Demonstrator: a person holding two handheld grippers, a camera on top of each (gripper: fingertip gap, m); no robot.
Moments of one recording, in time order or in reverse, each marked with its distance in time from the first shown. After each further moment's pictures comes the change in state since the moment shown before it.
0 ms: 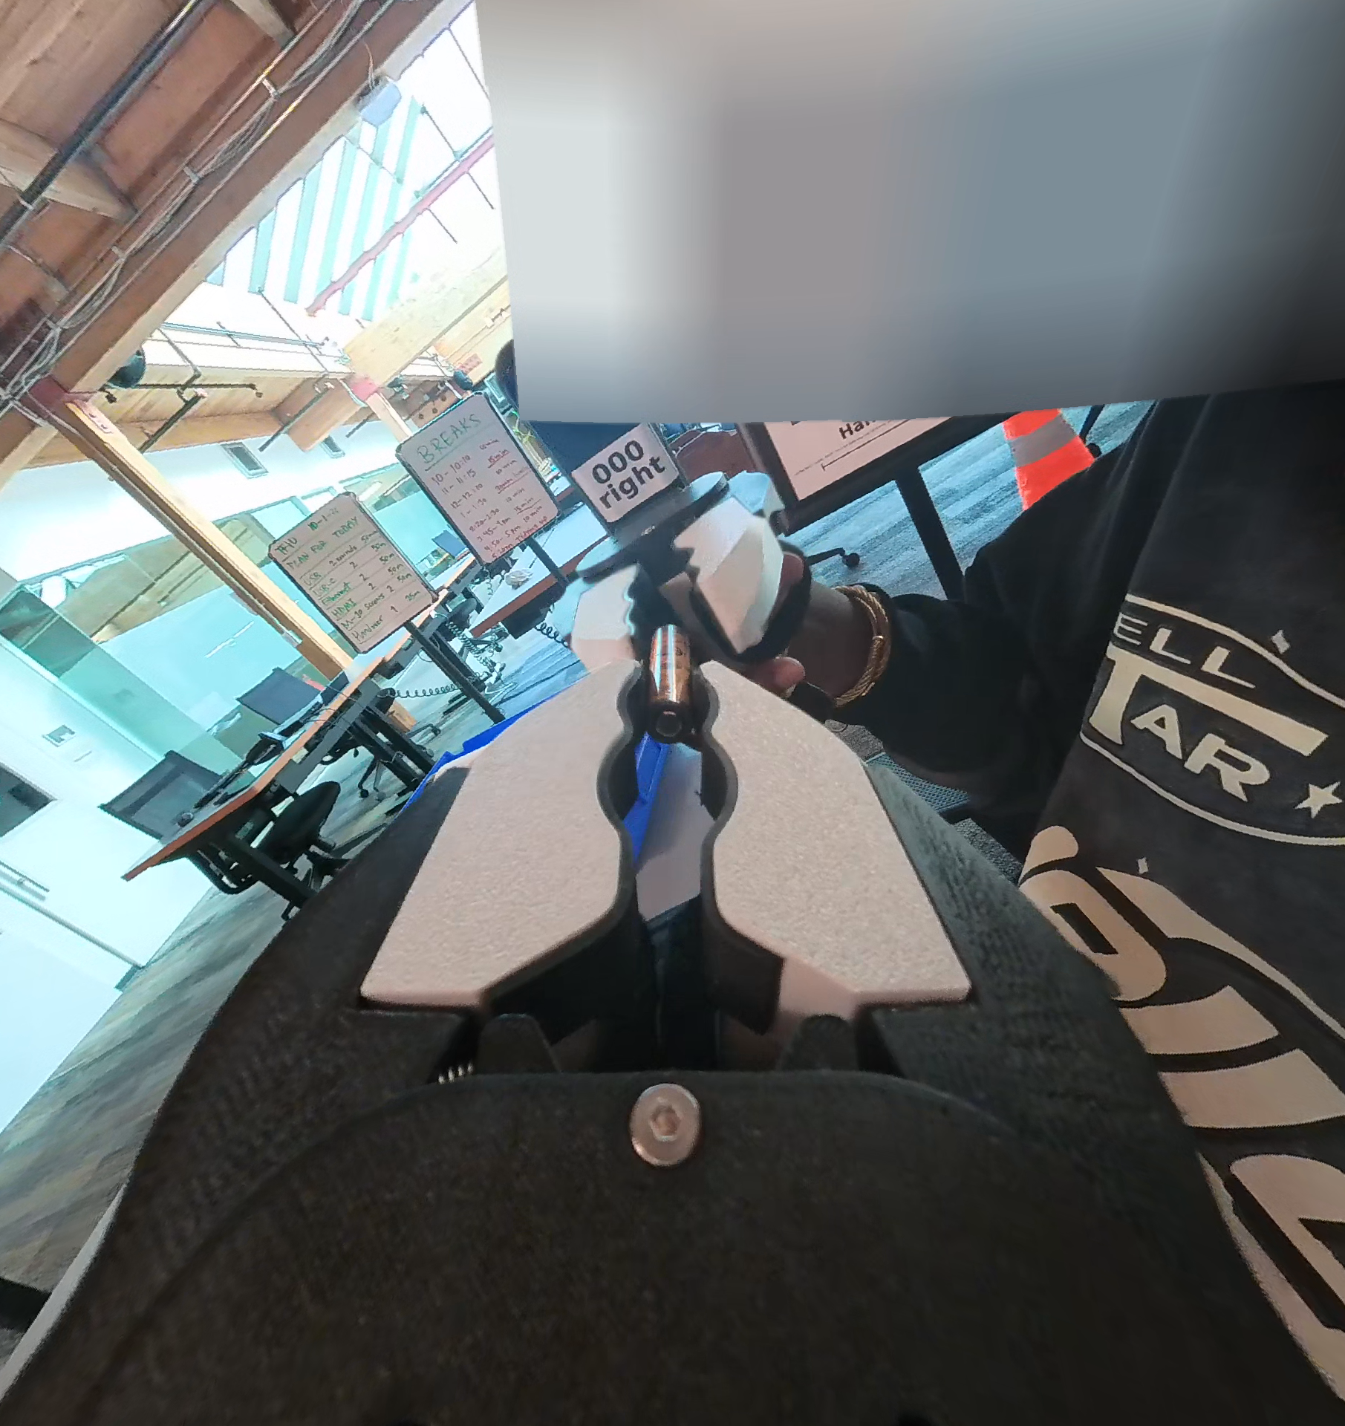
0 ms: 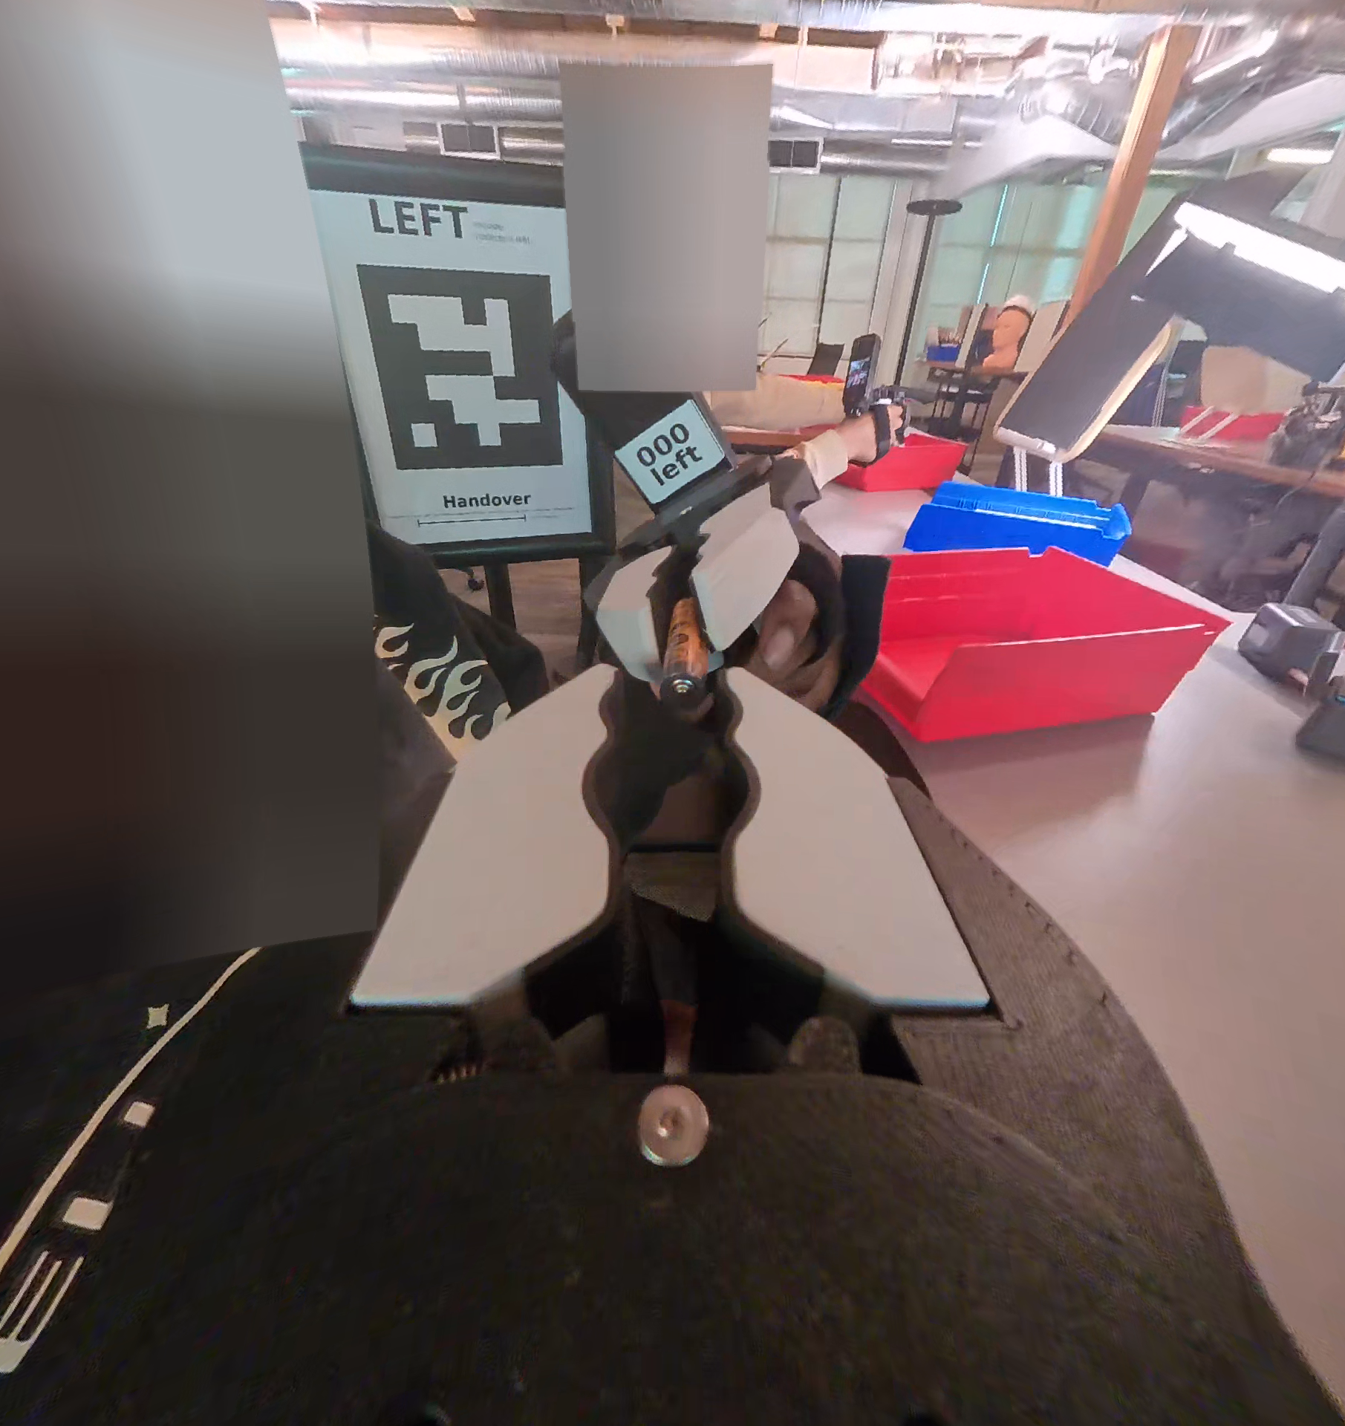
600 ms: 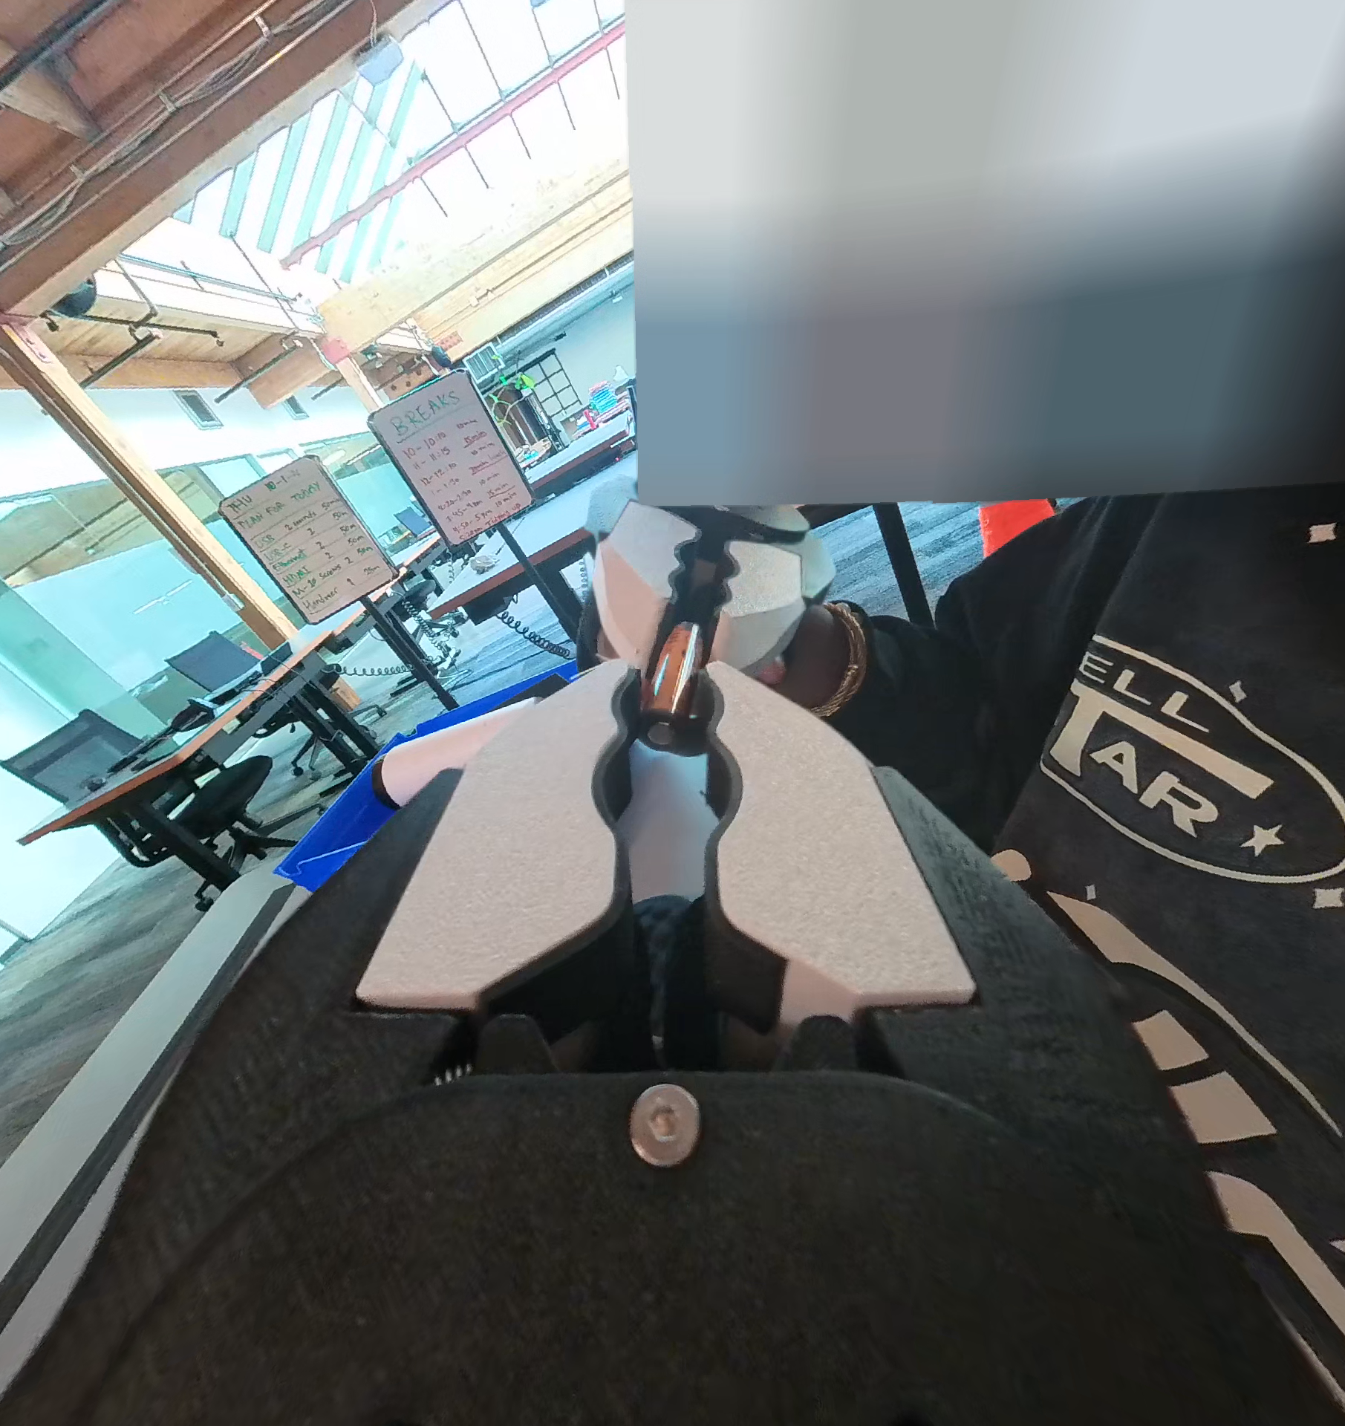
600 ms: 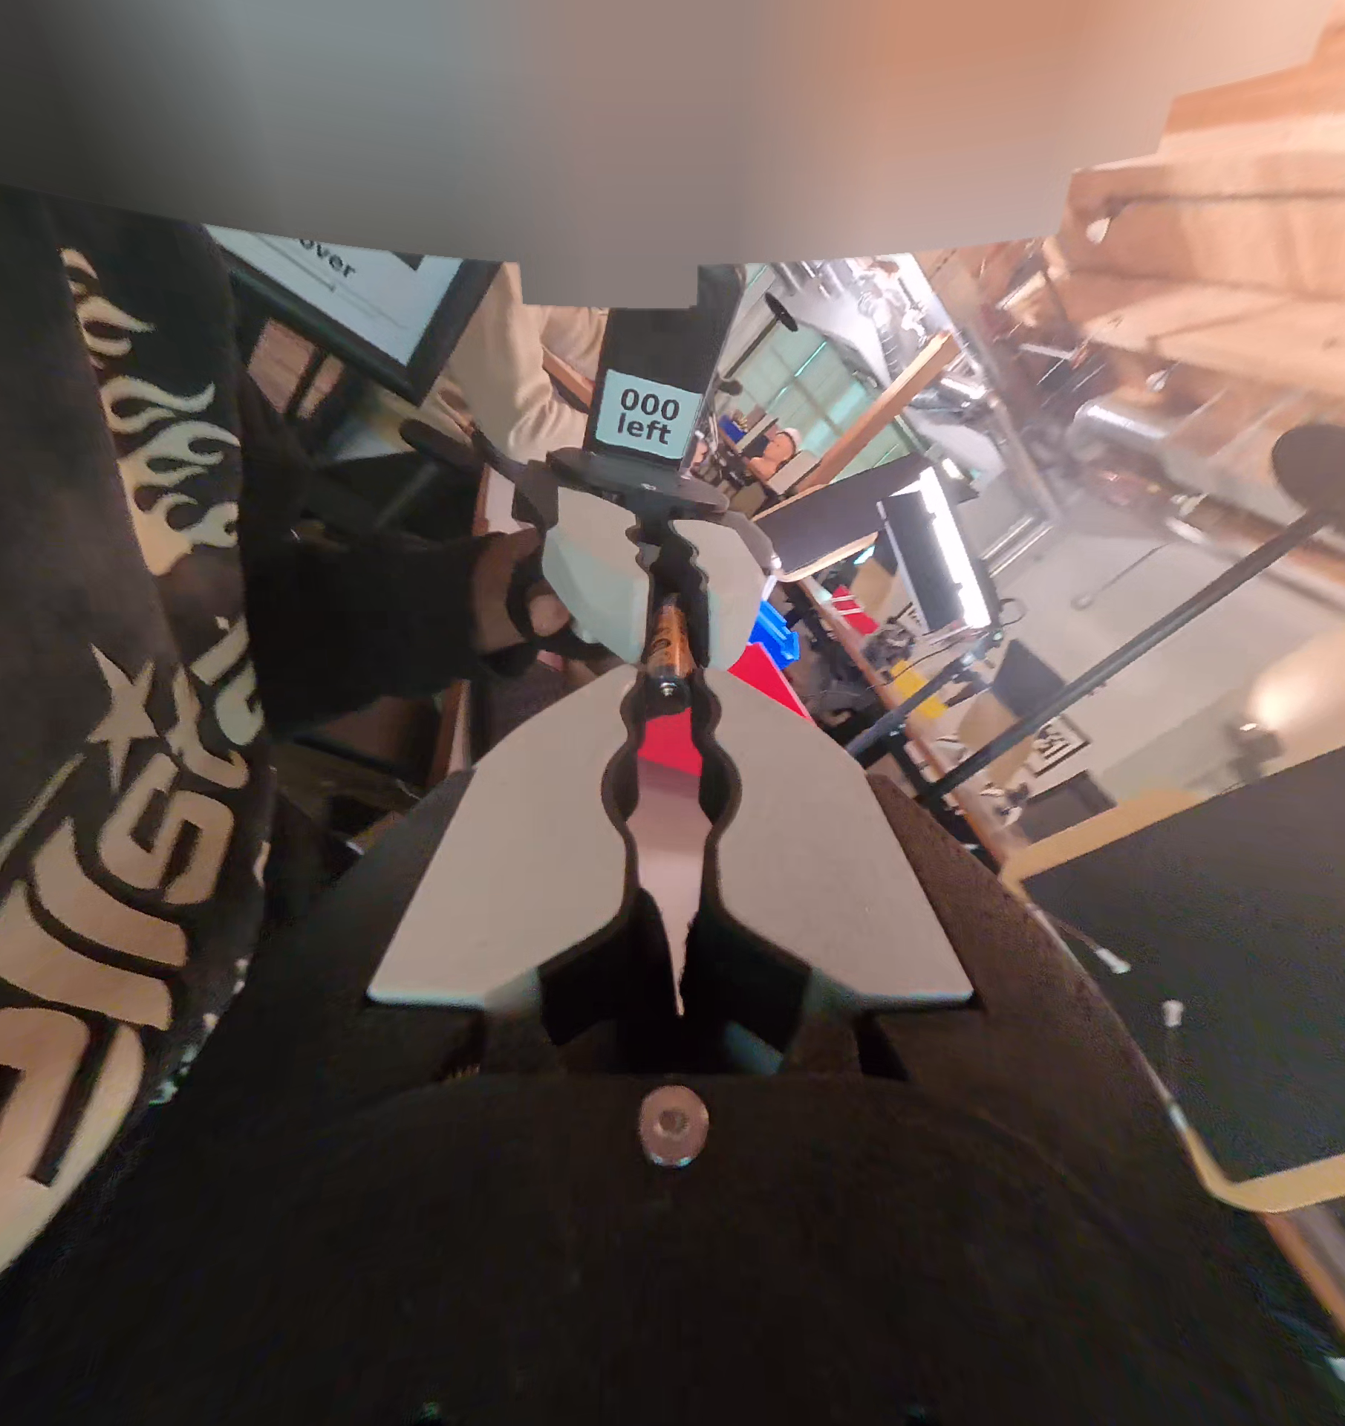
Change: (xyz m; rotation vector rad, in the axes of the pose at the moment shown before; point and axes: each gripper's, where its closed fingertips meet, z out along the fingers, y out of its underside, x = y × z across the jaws) left arm -0.002 0.003 -0.001 0.008 0.018 -0.114; right arm 0.007 0.001 -0.001 -0.067 0.220 -0.713
